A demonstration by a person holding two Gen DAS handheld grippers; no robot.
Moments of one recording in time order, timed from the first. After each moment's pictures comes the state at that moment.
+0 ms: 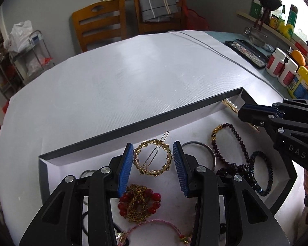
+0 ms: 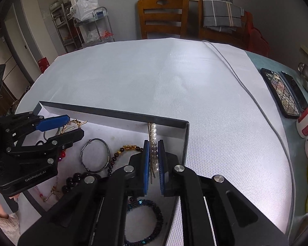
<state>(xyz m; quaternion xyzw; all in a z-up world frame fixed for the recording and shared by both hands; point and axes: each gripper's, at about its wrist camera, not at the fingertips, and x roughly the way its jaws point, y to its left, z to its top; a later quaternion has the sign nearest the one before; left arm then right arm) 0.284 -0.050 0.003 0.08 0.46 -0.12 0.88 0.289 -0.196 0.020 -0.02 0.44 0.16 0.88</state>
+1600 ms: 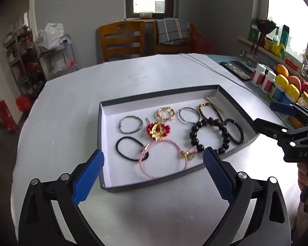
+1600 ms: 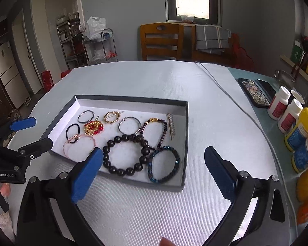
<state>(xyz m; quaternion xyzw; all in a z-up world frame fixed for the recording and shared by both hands) 0.134 0.009 0.046 0.04 0.38 -0.08 0.92 0.156 -0.198 0.057 -0.01 0.36 0.14 0.92</state>
